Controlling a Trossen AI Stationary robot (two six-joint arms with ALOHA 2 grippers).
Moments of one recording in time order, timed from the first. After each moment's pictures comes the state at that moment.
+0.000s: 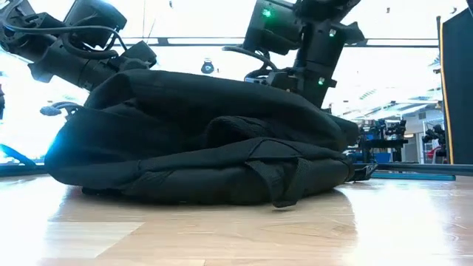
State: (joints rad) left arm -0.09 1.22 0.31 0.49 -0.42 -0.19; right arm 0.14 1.96 1.24 -0.55 0.33 -0.30
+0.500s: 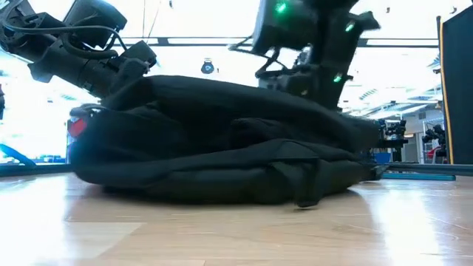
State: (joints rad) left arm -0.09 1.22 0.31 0.50 -0.41 -0.19; right arm 0.23 1.91 1.25 -0.73 0.45 -0.17
